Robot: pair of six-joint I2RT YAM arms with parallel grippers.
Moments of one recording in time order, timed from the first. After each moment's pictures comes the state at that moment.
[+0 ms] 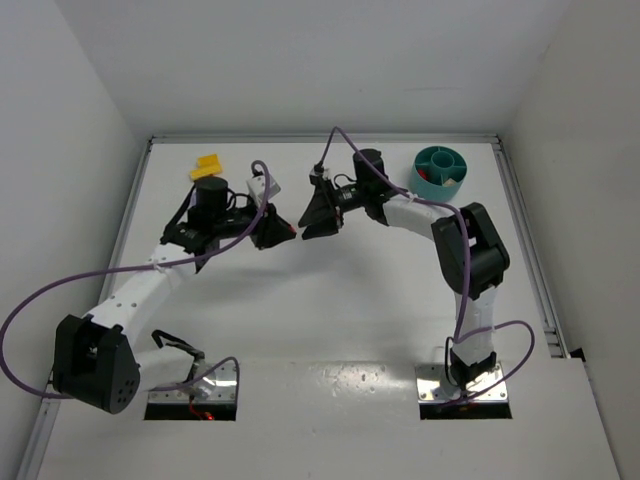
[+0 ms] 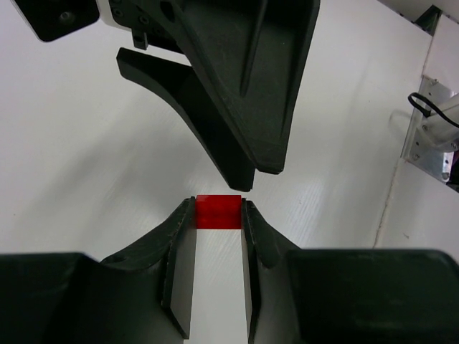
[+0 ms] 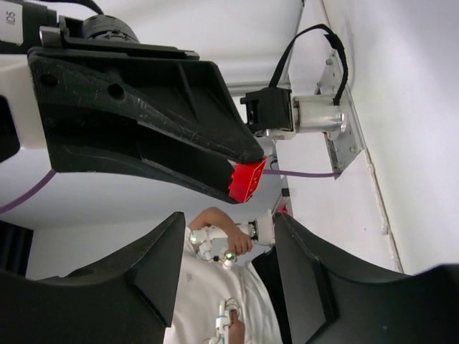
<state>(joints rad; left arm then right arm) -0.31 1.20 0.87 -0.13 0.78 0.10 0.47 2.01 1.30 0.33 -1.39 1.18</state>
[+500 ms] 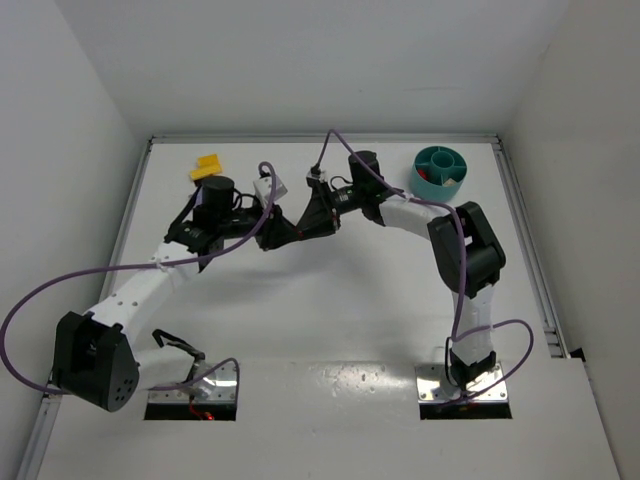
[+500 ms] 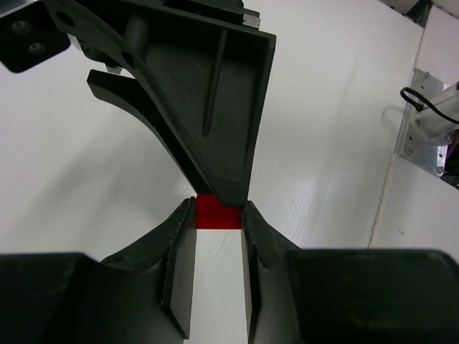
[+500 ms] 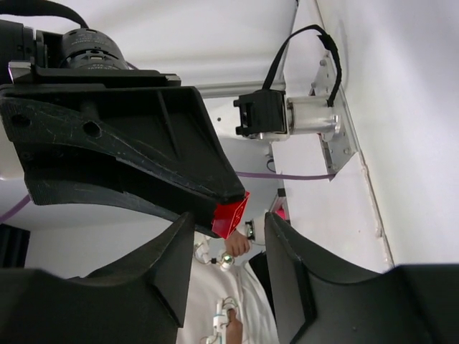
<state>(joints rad) -0.35 1.21 0.90 -0.14 0.77 0.11 0.48 2.04 1.32 0.29 -1.37 1.14</state>
